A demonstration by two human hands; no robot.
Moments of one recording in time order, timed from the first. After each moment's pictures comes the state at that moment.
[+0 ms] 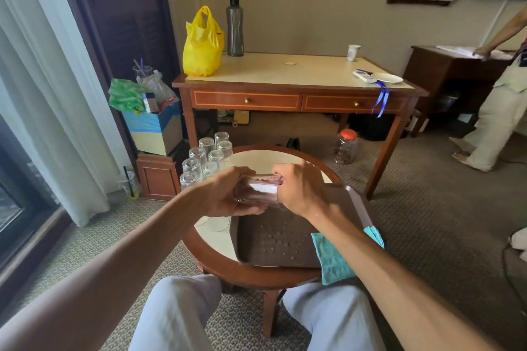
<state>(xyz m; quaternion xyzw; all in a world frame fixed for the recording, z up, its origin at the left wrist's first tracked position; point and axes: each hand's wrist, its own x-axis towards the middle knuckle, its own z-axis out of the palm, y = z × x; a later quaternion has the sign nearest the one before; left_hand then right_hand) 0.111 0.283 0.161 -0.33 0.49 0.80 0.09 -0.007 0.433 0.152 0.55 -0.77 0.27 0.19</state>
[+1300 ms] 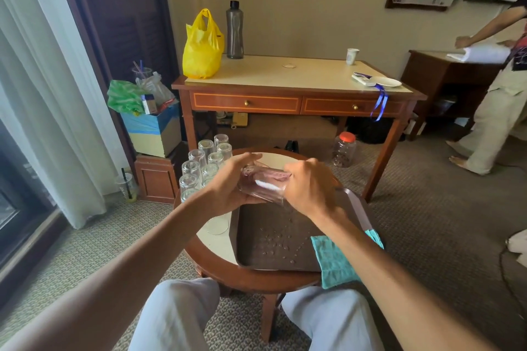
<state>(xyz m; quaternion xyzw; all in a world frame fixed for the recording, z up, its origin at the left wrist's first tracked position) 0.101 0.291 0.165 -0.22 0.55 0.80 -0.06 -0.018 0.428 0.151 0.47 -0.81 0.27 0.24</state>
